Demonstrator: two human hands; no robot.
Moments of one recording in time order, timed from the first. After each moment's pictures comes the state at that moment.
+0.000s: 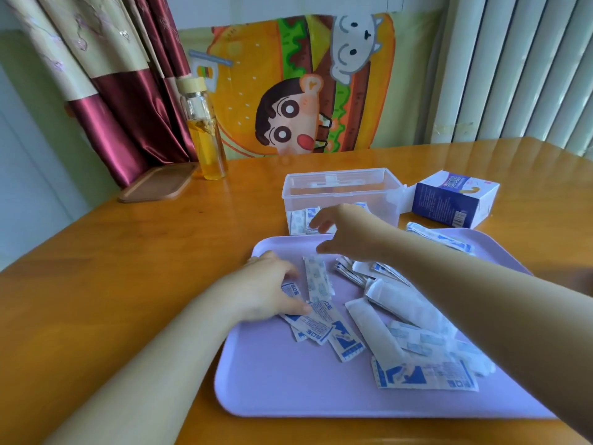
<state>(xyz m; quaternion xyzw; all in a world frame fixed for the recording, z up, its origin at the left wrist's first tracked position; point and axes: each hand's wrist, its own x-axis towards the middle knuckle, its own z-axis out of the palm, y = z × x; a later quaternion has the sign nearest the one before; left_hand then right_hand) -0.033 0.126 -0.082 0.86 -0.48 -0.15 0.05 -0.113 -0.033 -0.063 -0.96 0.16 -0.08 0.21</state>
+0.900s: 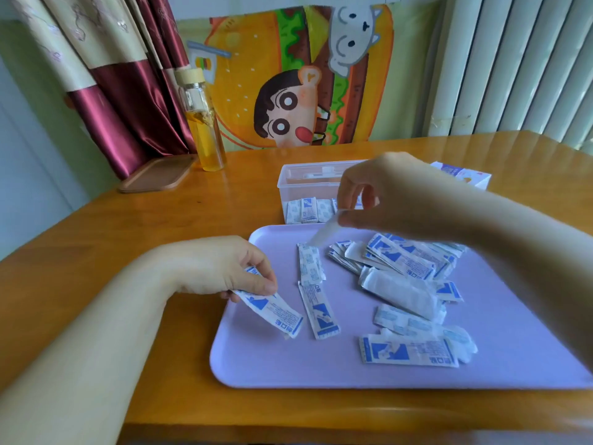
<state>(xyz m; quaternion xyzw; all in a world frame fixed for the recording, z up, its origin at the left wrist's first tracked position) -0.028 0.159 -0.047 0.82 -0.46 -0.30 0.15 -0.194 -0.011 -0.001 -0.97 0.04 -0.19 0.12</state>
